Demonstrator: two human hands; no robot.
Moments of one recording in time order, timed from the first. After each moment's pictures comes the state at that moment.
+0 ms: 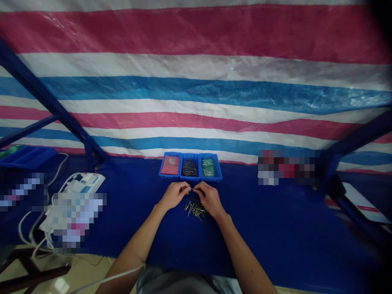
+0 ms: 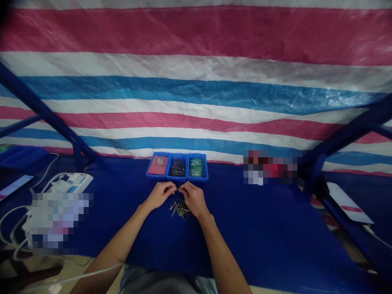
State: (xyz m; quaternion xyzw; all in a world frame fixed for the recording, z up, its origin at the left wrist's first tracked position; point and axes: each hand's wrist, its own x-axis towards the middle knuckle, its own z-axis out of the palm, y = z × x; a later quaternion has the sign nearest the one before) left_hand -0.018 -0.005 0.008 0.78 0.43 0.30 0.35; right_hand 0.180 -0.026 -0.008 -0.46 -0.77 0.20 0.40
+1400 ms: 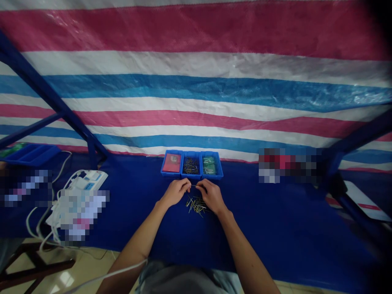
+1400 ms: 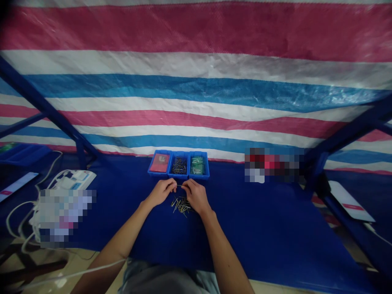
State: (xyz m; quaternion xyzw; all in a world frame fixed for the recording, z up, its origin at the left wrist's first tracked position) left_hand -0.019 -0.007 0.014 0.78 0.44 0.29 0.35; right_hand 0.182 -0.026 -0.006 -0.48 -0.76 0.19 0.39
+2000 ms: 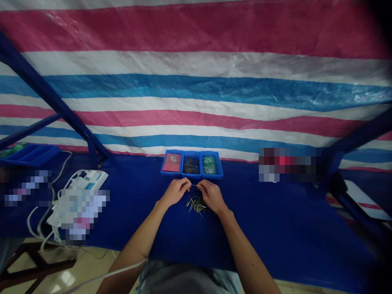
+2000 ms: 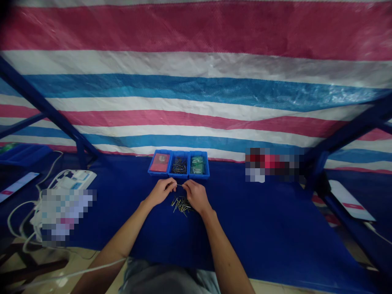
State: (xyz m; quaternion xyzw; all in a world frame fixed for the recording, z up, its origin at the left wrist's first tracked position) left_hand -0.019 -0.007 0.014 0.77 0.44 0.30 0.35; right_hand 0.184 -0.026 -0.005 -0.48 -0.78 0.19 0.36
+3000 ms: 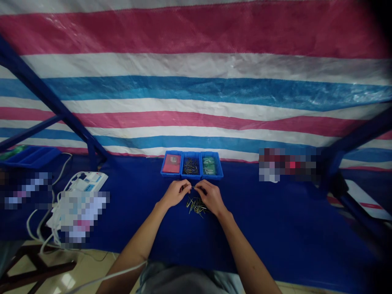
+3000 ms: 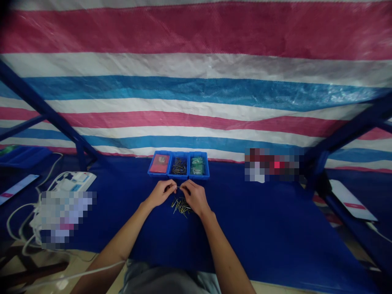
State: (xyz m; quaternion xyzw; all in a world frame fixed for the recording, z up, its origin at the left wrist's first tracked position) left_hand -0.021 -0.007 0.009 0.78 0.41 0.30 0.35; right_hand 0.179 -0.028 -0.005 -0.45 -0.76 0.22 0.42
